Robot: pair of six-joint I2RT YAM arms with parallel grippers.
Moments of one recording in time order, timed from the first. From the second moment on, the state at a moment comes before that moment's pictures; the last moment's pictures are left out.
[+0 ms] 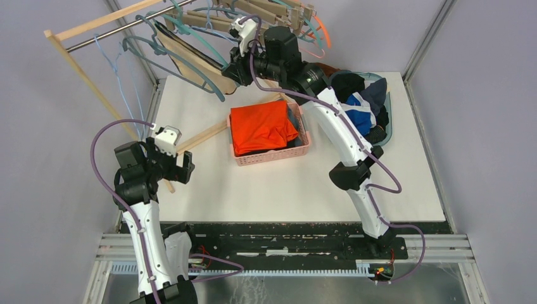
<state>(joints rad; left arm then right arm) 0.39 0.72 0.88 -0.86 0.56 0.54 0.78 2.27 2.86 -0.74 -0.31 -0.04</state>
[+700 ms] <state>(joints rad) 0.39 0.72 0.86 -0.86 0.55 0.54 0.78 2.16 2.67 -0.65 -0.36 -0.02</state>
